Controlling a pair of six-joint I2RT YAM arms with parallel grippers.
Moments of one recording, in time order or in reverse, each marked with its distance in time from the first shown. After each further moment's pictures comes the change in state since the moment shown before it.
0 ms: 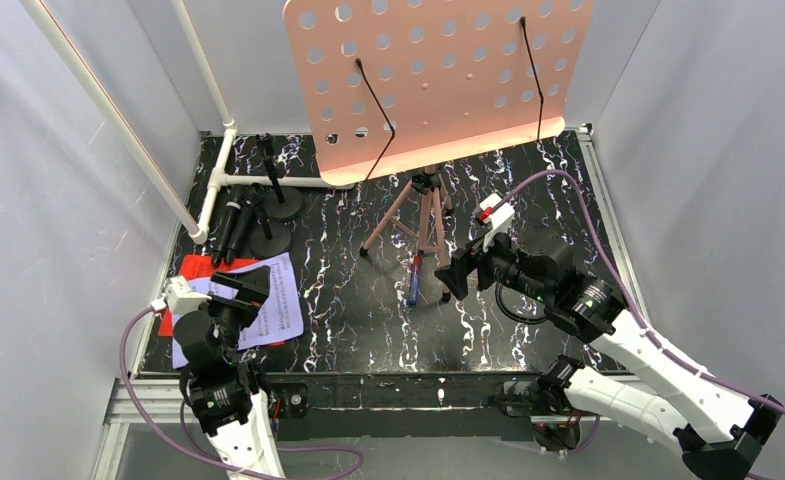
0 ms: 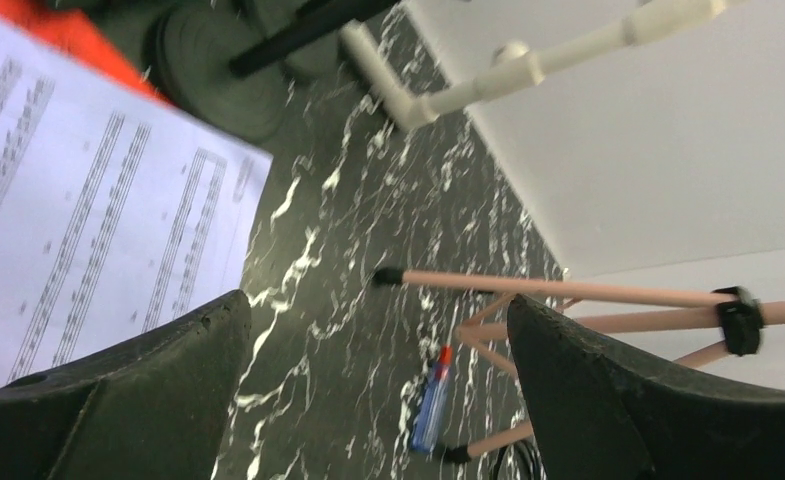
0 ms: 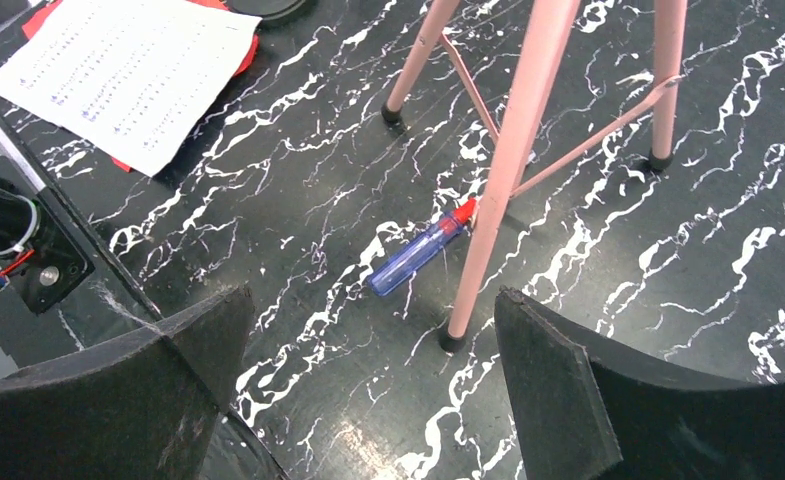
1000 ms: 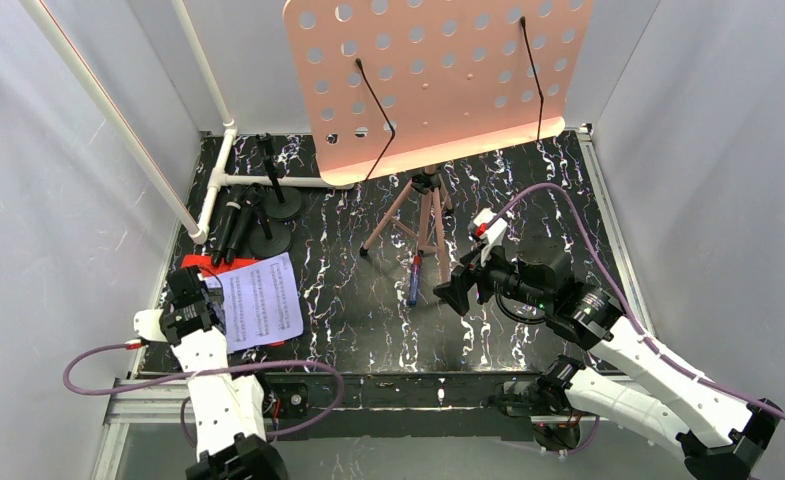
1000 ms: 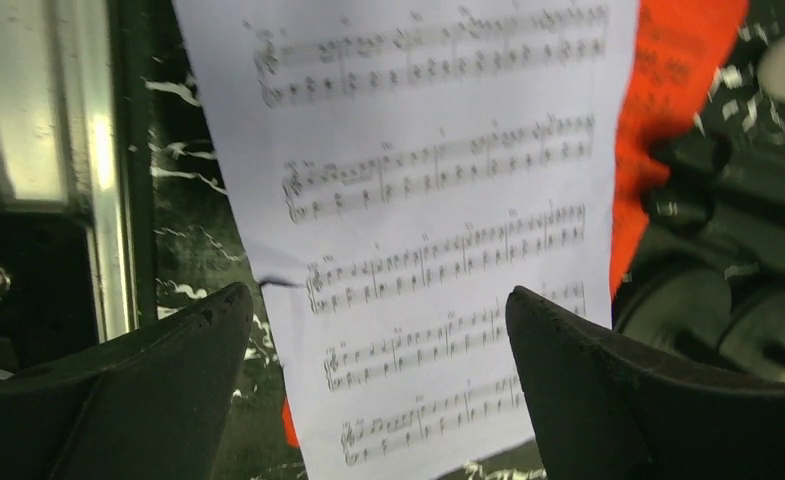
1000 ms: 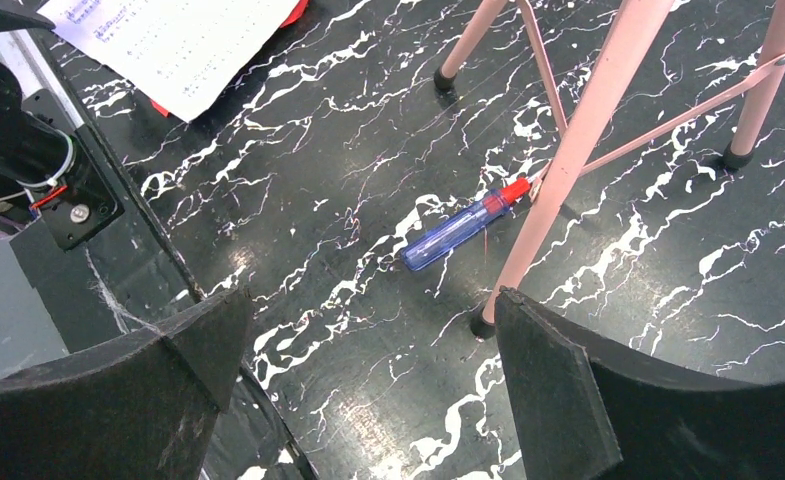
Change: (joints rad) left arm 0.042 0.666 0.106 -0.347 -0.687 -0.363; right arm 0.000 -0.039 -0.082 0.030 -0.130 -0.032
